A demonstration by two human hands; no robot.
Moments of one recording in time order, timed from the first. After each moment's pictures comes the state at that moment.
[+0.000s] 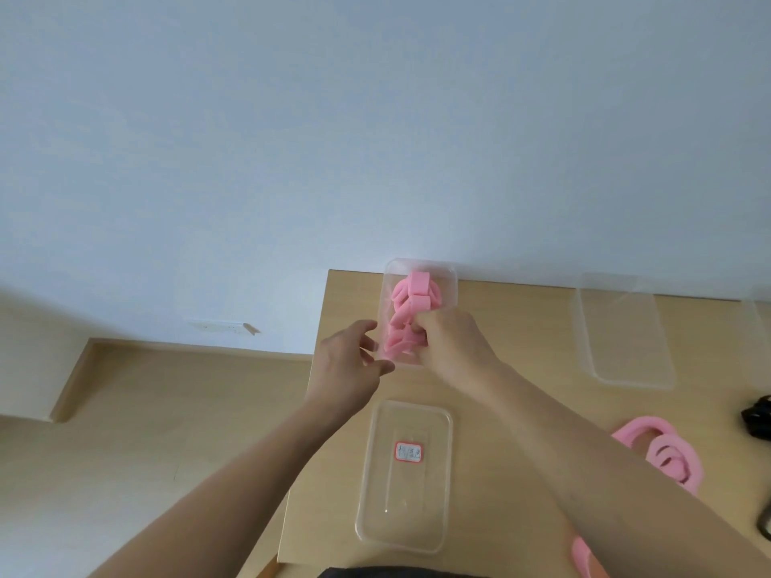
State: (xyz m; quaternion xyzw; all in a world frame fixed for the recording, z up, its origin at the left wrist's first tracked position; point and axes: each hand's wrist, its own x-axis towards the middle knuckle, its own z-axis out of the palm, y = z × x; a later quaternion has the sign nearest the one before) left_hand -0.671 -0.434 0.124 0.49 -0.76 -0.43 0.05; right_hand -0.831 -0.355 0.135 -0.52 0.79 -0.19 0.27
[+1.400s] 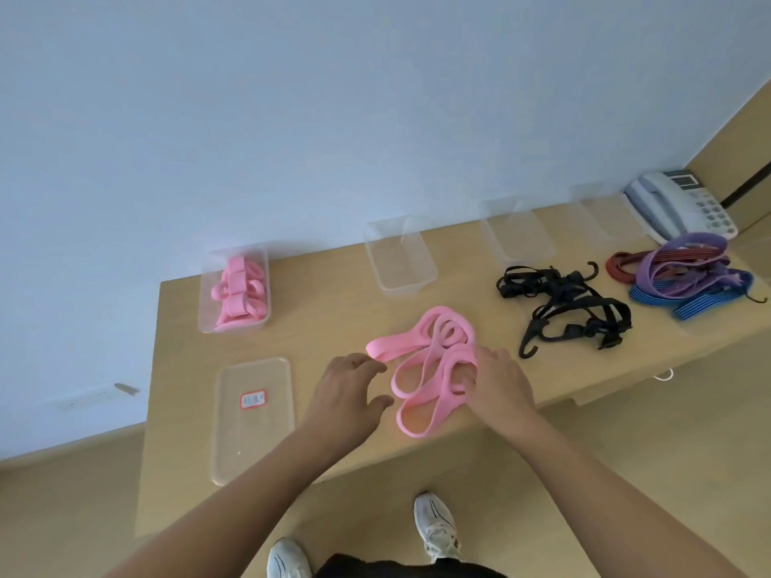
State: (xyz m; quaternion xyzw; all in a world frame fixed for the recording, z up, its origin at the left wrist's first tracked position) left_hand -0.717 -0.192 0.138 0.19 -0.93 -0.31 -0.02; right_hand -0.867 0.000 0.113 -0.18 0.97 -0.10 0.15
